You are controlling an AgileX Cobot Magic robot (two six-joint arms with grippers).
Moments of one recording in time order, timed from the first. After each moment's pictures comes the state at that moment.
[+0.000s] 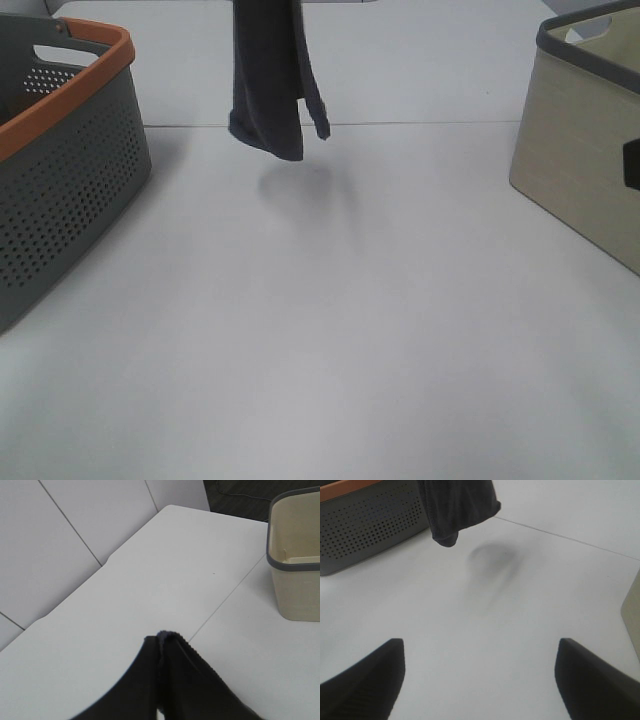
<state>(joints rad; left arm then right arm) -0.58 1.84 -2.28 0.03 0.92 0.37 0.05 0.65 -0.64 0.70 0.72 -0.73</state>
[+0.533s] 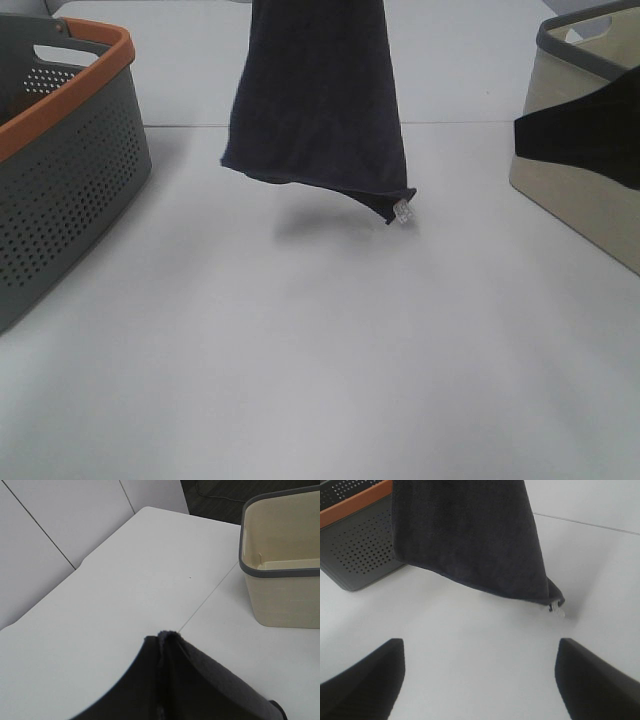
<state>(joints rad) -0.64 1.90 -2.28 0.03 0.87 0.33 0.06 0.94 -0.64 1.04 0.64 -1.01</state>
